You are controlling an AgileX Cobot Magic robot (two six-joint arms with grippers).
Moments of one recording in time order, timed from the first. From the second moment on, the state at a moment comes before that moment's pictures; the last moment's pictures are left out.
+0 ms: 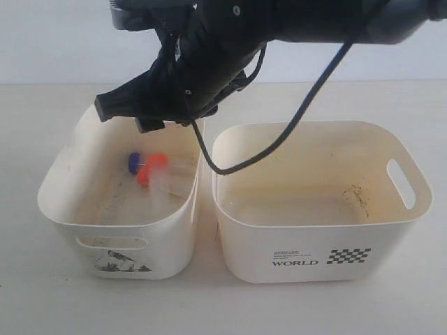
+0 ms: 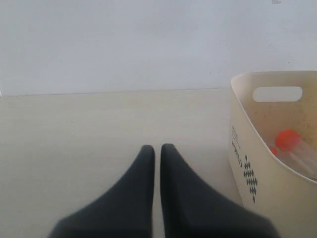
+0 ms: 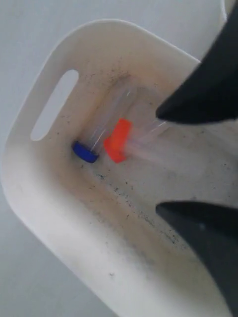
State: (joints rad) left arm -0.01 0.00 0.00 0.05 0.21 -0.03; right arm 0.72 1.82 -1.48 -0.01 0.61 0.27
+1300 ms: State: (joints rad) left arm -0.01 0.00 0.00 0.05 0.21 -0.03; right arm 0.72 1.27 -1.21 -0.27 0.92 0.39
